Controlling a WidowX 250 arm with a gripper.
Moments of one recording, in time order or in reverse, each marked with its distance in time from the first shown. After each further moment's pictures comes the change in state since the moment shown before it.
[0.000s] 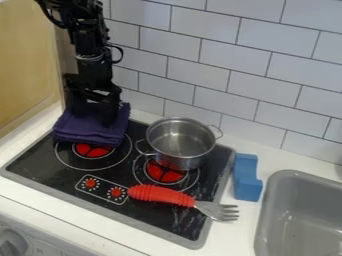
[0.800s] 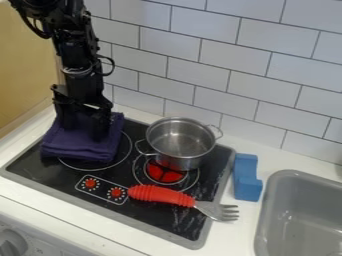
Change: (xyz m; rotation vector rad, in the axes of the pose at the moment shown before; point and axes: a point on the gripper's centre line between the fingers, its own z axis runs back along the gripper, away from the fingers) arm -0.050 -0.014 -0.004 0.016 0.021 0.000
